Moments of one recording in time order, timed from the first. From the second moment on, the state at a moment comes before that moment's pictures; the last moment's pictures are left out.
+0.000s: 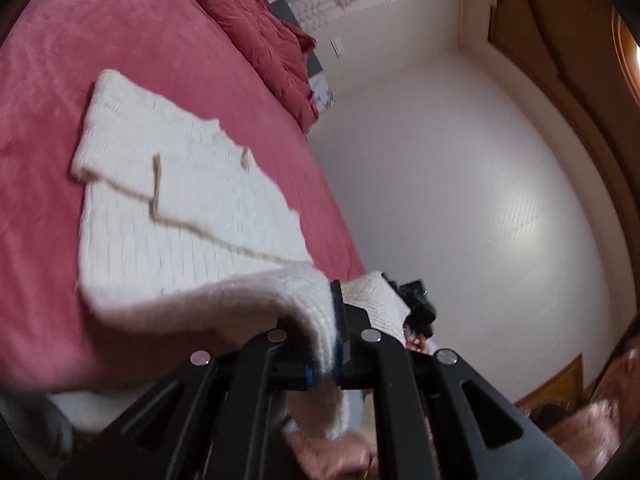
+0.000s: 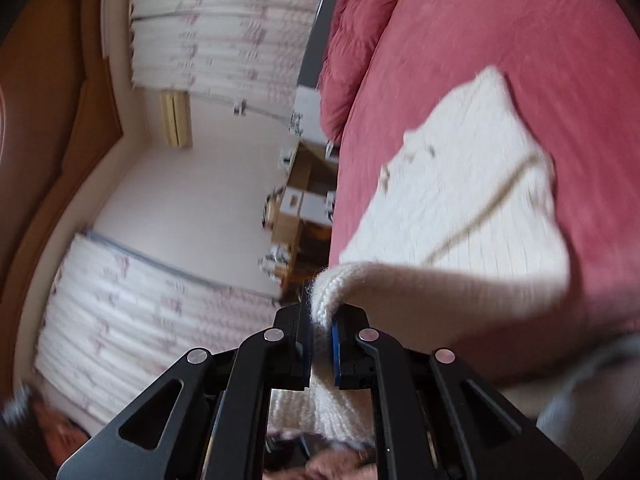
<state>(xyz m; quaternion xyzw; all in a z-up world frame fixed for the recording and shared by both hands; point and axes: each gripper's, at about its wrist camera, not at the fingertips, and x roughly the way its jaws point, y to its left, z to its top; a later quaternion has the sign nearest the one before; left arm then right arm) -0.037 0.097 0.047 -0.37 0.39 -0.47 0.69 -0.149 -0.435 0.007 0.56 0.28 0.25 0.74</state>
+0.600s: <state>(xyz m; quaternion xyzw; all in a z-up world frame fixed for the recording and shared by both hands) 0.138 0.053 -0.050 -0.42 0.43 -0.31 0.74 -0.017 -0.482 -0.073 0.56 0.36 0.13 0.74</state>
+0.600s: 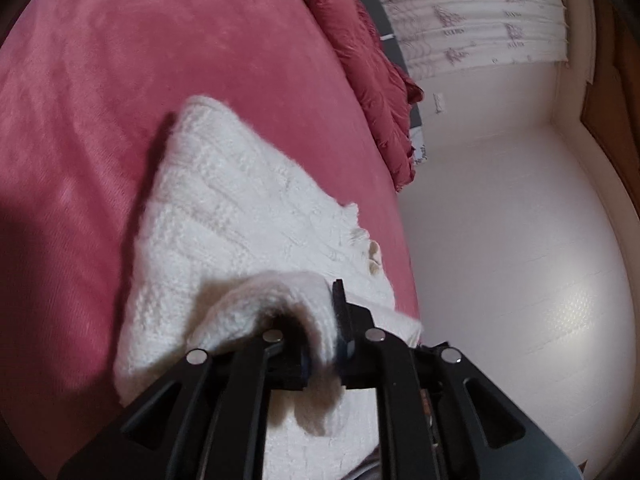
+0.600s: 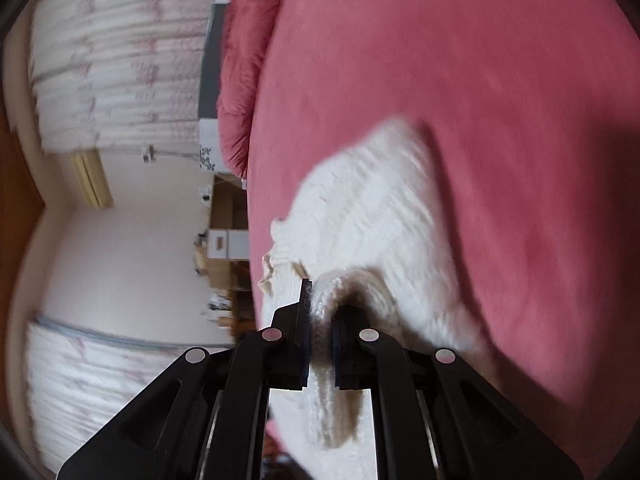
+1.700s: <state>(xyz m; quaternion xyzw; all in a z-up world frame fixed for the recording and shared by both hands) 0.149 0.036 -0.034 -0.13 0.44 -0.23 0.86 0.020 -0.419 -0.039 0.18 0.40 0.01 0.90</state>
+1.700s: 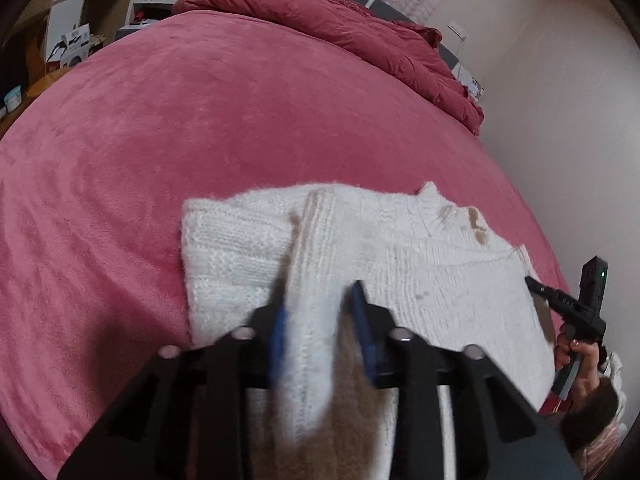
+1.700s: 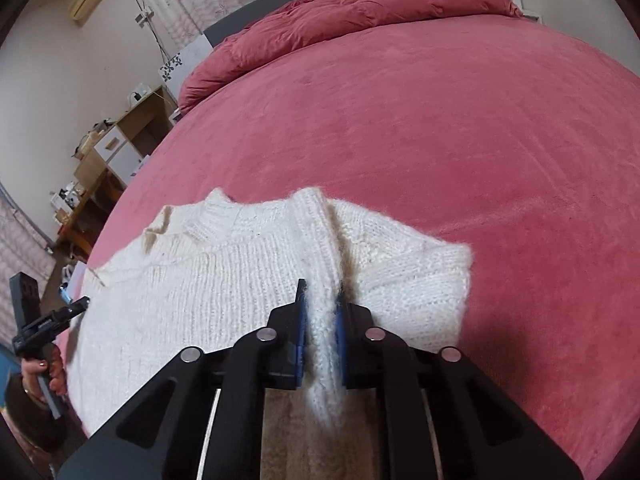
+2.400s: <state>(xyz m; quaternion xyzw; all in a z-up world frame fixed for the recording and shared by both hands) 0.156 0.052 -0.012 -0.16 0.38 -0.16 0.90 0.046 -0.432 -0.013 0.24 0.34 -0.05 0.91</state>
